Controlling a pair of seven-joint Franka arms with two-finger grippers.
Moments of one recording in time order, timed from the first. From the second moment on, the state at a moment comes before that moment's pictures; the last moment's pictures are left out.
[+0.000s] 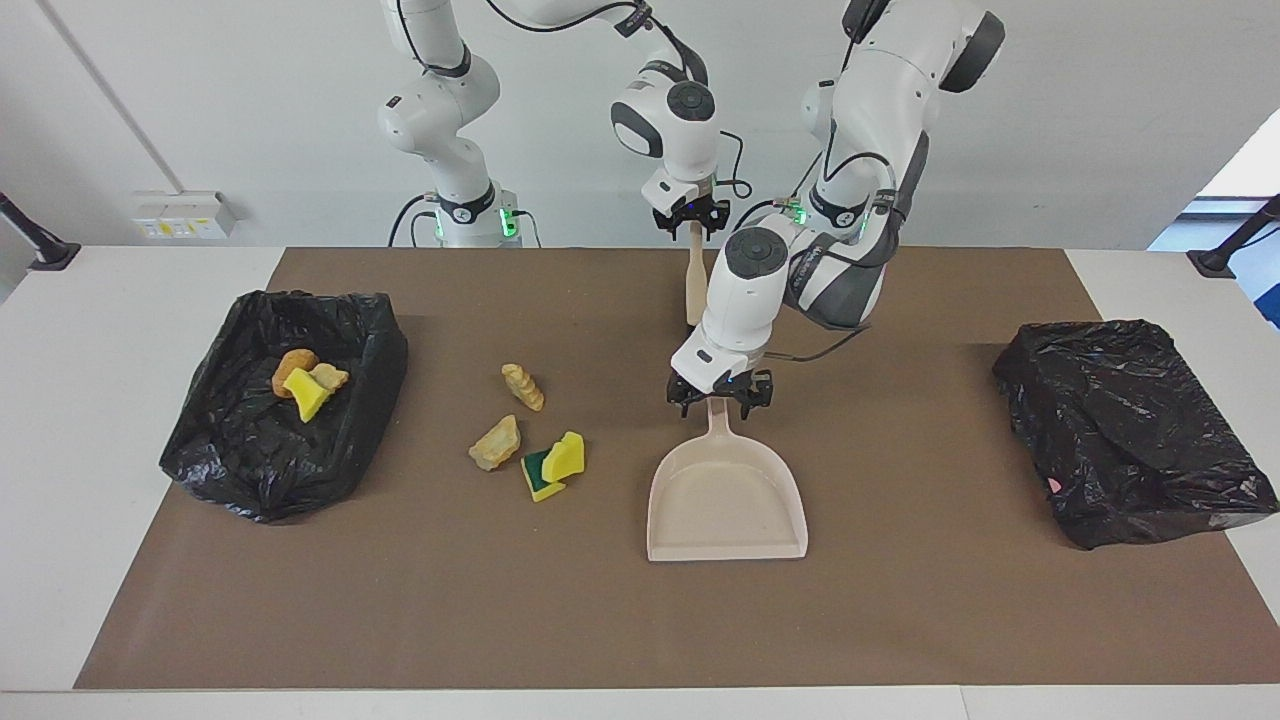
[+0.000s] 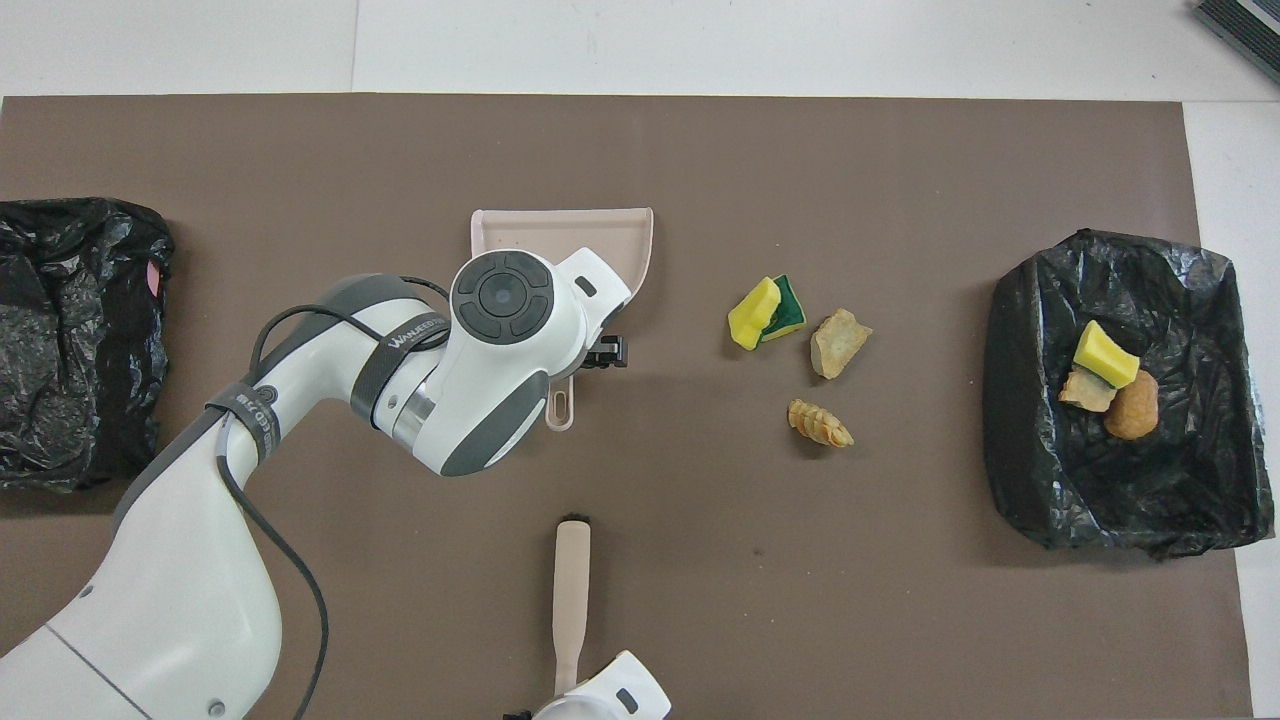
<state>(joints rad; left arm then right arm) -0.12 0.44 -0.52 -1.76 0.24 2.20 -0.64 0.90 0.02 0.21 -2.33 0.31 2.32 0.99</state>
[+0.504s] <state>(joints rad) -0.11 0.44 -0.52 -1.76 0.26 2.21 -0.63 0.88 0.04 0.19 -2.28 0.31 2.31 1.00</state>
